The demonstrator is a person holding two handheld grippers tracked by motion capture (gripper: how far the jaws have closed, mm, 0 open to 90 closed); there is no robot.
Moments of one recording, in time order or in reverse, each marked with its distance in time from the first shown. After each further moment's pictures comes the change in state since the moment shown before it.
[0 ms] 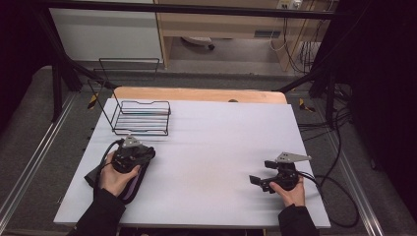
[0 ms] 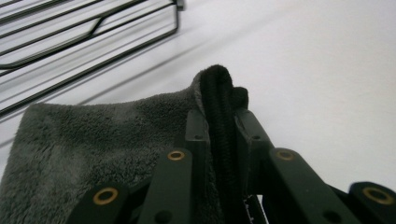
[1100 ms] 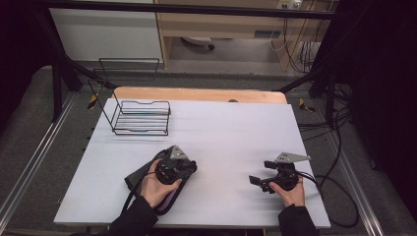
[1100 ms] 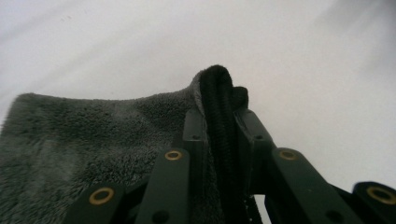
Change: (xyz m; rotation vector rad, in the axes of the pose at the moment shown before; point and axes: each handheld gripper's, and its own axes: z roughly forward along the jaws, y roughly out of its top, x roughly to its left) left arm -0.110 0.034 0.043 0.056 -0.169 0.105; right arm 0.000 0.000 0.001 0.003 0.002 -0.006
